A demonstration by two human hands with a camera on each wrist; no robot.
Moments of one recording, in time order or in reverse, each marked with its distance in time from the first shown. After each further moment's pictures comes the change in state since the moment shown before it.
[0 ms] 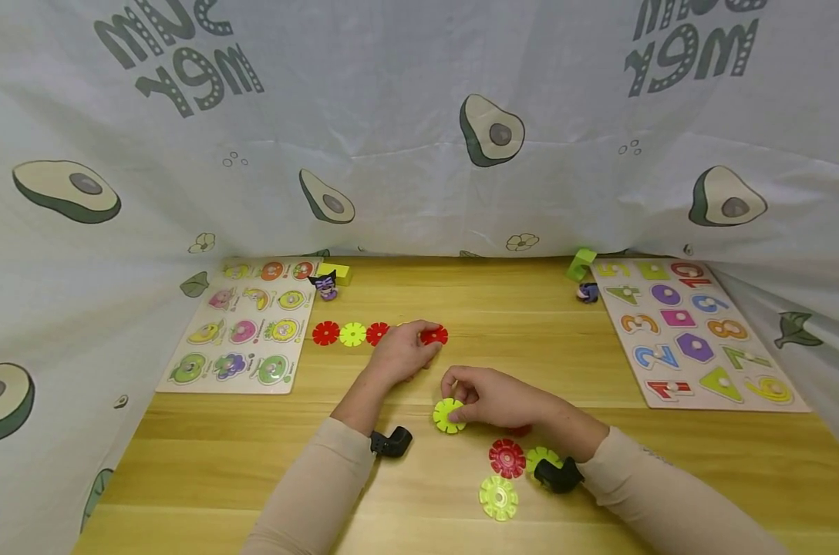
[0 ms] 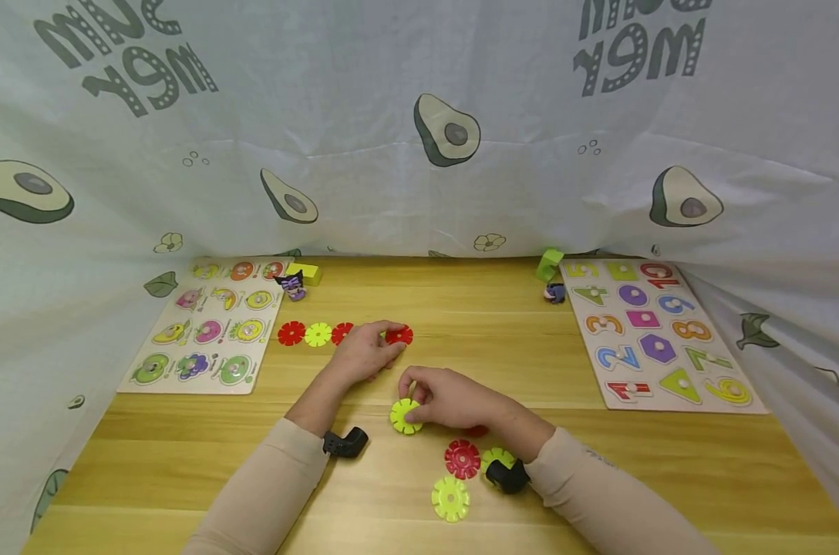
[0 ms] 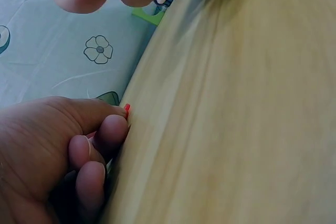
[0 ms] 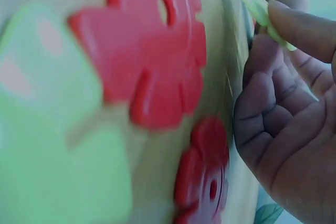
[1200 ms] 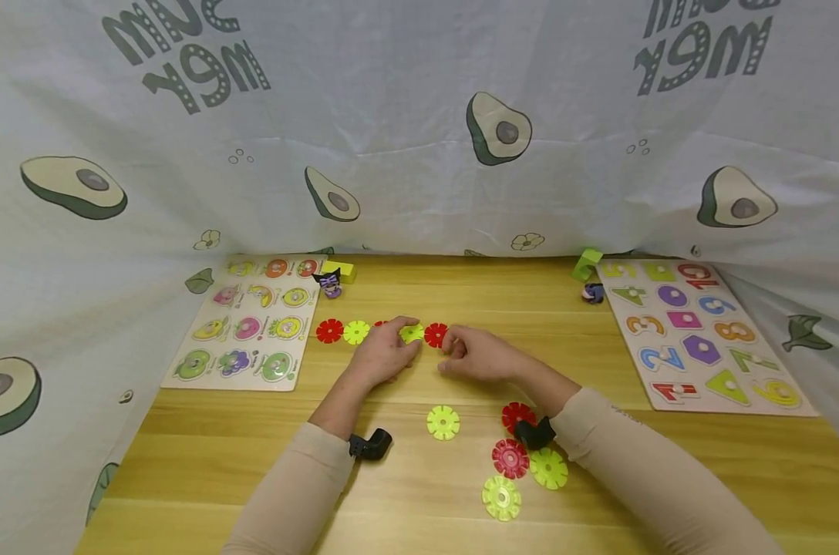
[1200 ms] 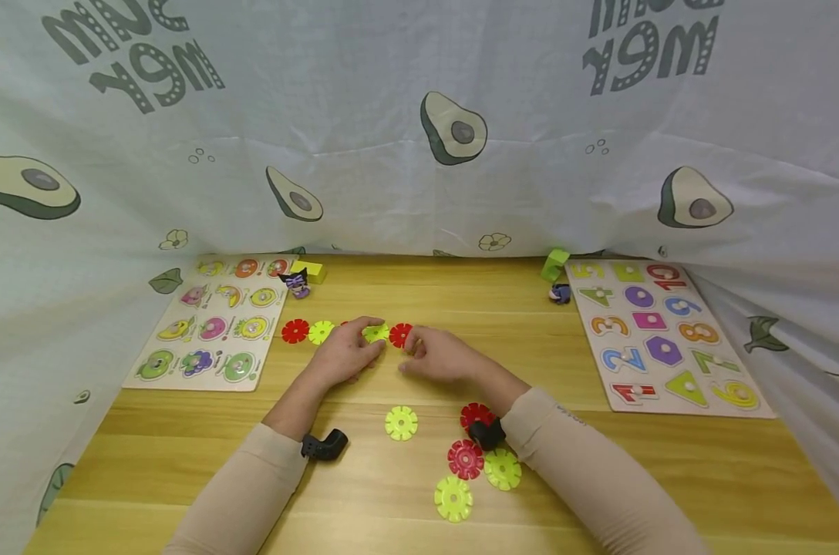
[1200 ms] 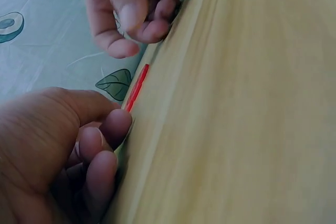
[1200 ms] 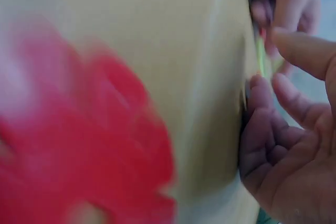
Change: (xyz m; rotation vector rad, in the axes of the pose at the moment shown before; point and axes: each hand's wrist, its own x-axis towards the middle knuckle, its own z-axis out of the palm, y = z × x) left_hand -0.014 -0.022 -0.021 -0.062 0.031 -0.041; right_hand 0.050 0.001 -0.024 -0.117 0.149 0.124
